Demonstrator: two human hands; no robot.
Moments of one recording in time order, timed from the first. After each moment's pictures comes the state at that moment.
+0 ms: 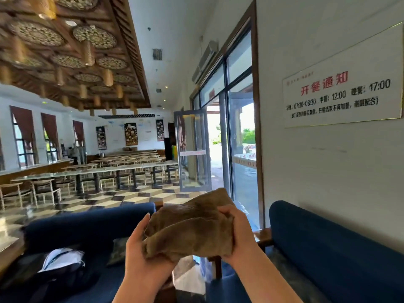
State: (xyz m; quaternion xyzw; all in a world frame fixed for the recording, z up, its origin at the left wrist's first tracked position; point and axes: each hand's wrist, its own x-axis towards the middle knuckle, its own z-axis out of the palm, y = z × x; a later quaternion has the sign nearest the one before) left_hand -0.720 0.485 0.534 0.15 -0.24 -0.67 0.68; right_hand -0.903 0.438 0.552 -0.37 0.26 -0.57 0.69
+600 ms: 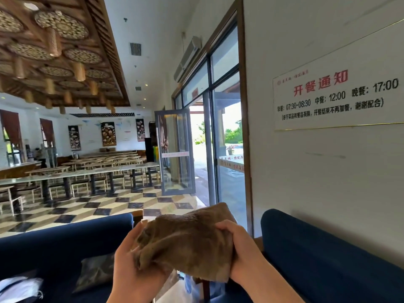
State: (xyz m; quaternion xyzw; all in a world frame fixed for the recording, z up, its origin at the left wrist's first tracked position) left_hand -0.697 0.303 0.564 0.18 -0.21 -0.71 0.65; right_hand -0.904 0.269 0.560 -0.38 0.32 -0.54 0.68
